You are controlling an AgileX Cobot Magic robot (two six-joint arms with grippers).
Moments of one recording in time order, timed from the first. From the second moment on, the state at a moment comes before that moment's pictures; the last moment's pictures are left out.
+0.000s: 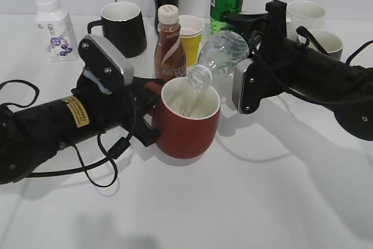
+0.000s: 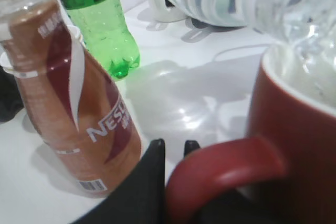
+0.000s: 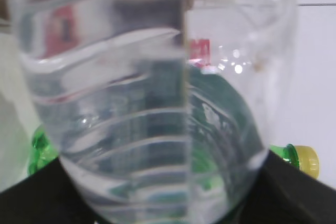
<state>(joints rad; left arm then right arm) -0.60 1.82 -0.60 0.26 -0.91 0.11 0.38 1.87 -0.72 -0.33 -1.06 -1.37</state>
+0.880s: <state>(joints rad) -0.60 1.82 -0.60 0.31 -0.87 0.11 0.38 1.87 -0.72 -0.31 -1.13 -1.53</state>
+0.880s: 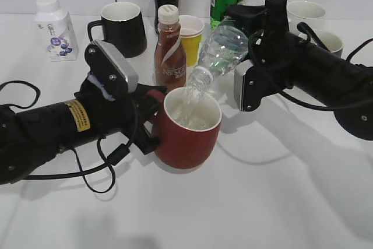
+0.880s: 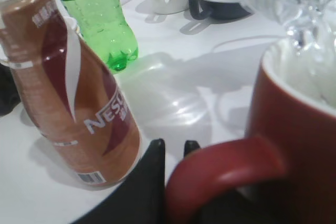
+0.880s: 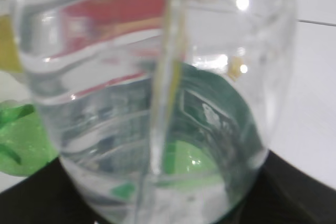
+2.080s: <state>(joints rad) -0.60 1.82 -0.60 0.21 -0.96 0.12 0.38 1.87 -0.72 -0.33 -1.03 -1.02</state>
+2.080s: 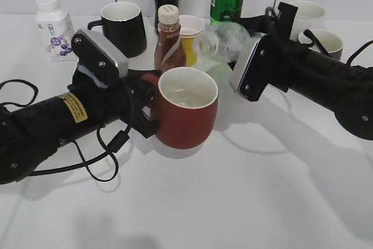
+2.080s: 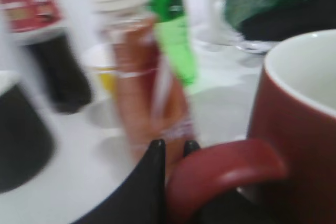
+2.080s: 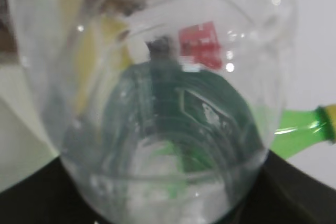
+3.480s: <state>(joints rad) -0.35 1.87 -0.58 -0.32 -1.14 0.33 0.38 1.87 -0.82 -0.06 -0.95 0.09</state>
